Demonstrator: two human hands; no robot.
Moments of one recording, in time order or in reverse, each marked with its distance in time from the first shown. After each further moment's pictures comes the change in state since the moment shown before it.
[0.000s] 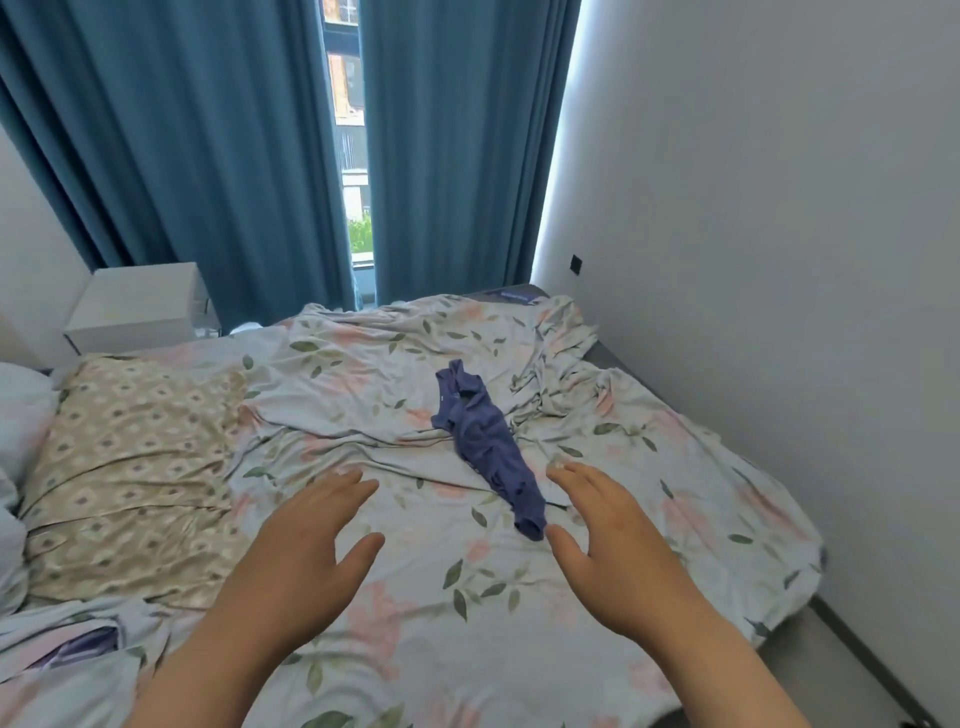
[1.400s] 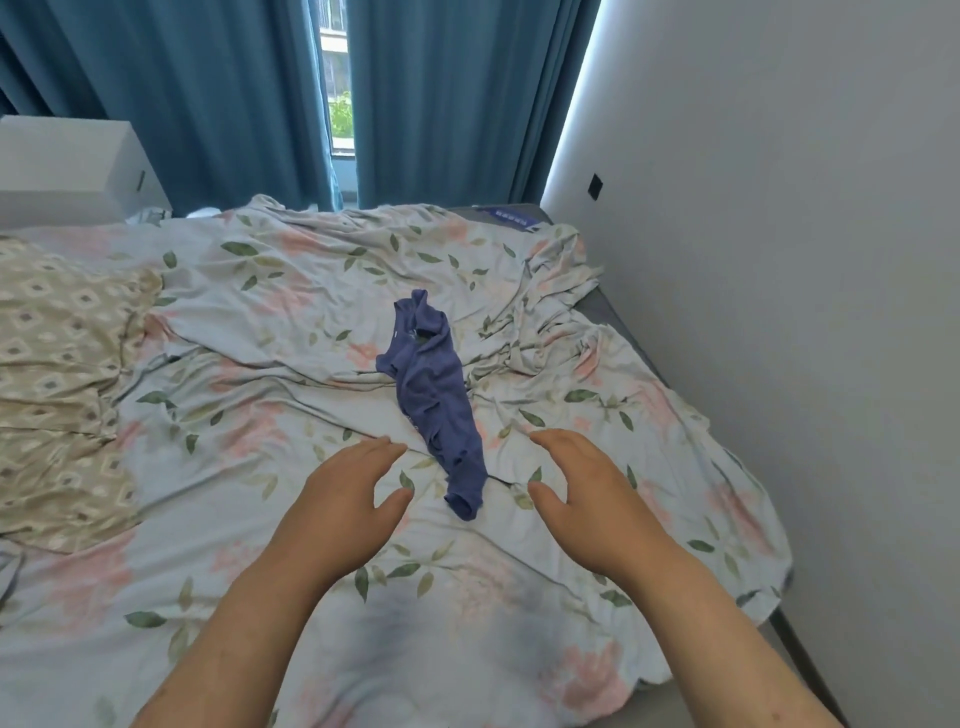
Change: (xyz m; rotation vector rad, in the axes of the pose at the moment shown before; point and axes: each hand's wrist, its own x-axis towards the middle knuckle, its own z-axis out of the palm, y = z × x) left_hand 0.178 0.083 0.194 -0.089 -0.117 -0.151; right_hand 0.165 0.197 -0.012 0.019 -0.209 -0.022
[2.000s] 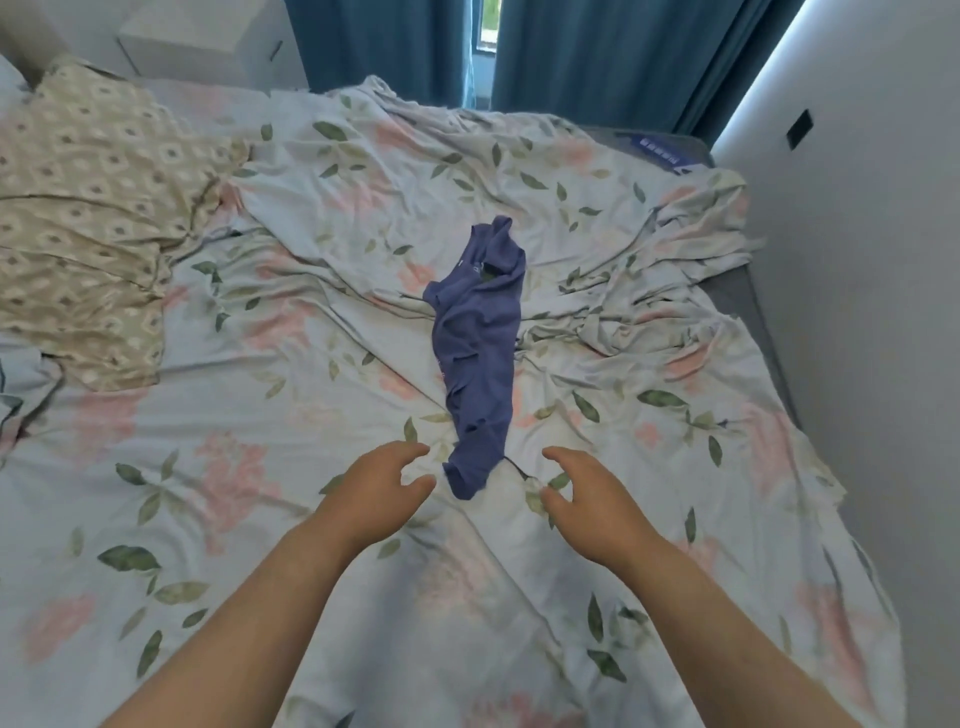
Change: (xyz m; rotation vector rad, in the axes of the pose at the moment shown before) left_hand 0.095 0.009 0.184 -0.208 -0.079 -0.515; right_hand 0.146 0.199 0.081 0.060 -0.431 -0.006
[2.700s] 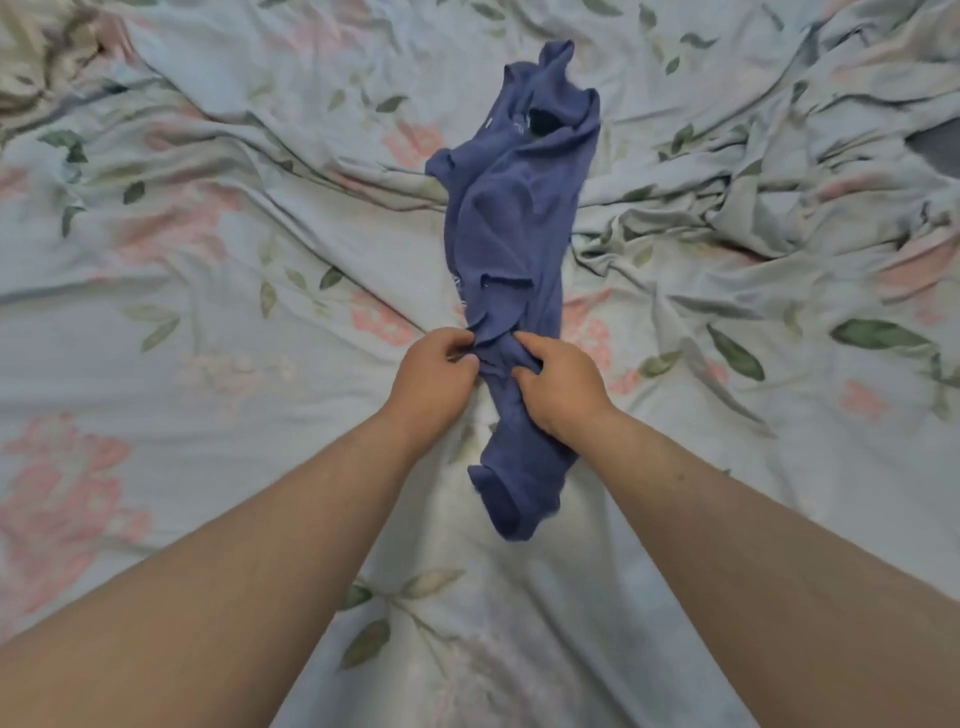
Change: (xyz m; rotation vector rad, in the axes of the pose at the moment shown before) left_hand 0.285 -0.105 0.144 -0.485 0.222 0.039; right_hand 0.321 0.072 0.190 0.131 0.197 -0.189
